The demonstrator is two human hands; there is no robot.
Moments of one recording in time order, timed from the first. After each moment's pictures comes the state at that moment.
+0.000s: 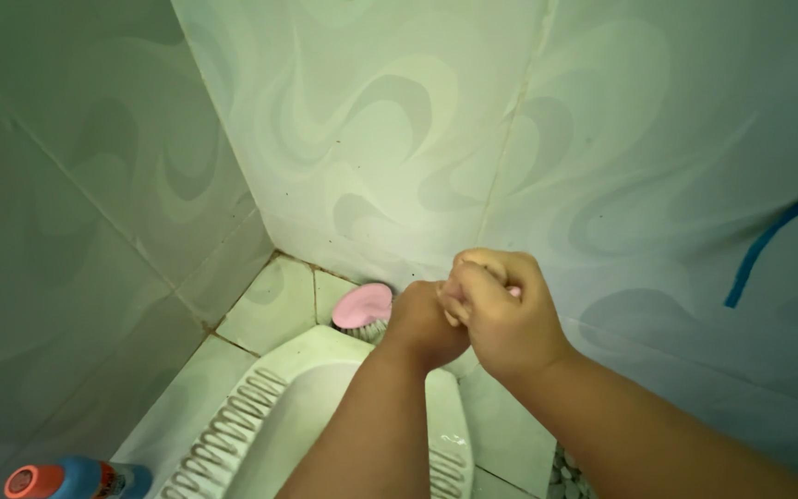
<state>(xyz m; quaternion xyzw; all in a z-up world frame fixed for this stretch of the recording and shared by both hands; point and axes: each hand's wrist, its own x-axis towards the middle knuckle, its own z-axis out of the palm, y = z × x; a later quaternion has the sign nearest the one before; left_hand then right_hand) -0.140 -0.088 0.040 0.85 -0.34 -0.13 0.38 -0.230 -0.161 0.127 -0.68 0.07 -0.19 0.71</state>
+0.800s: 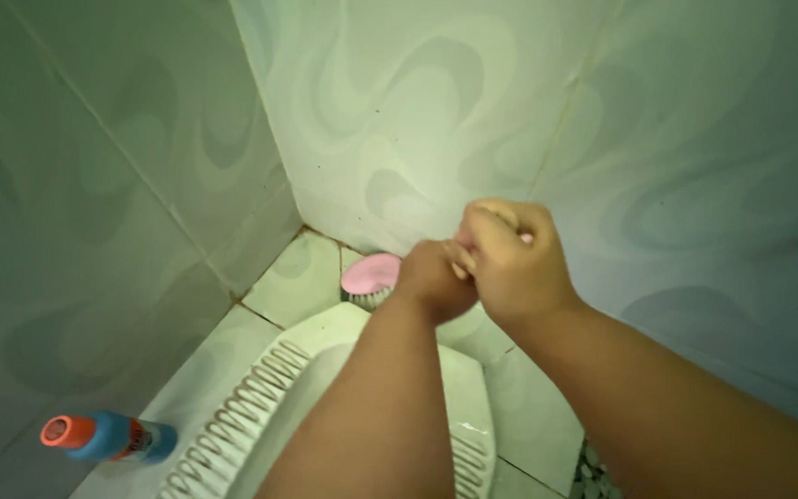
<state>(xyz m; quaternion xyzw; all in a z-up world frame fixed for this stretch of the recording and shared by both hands) -0.099 -0.077 0.030 0.87 -0.29 -0.12 0.38 -0.190 -0.150 0.119 -0.66 0.04 -0.21 0.72</state>
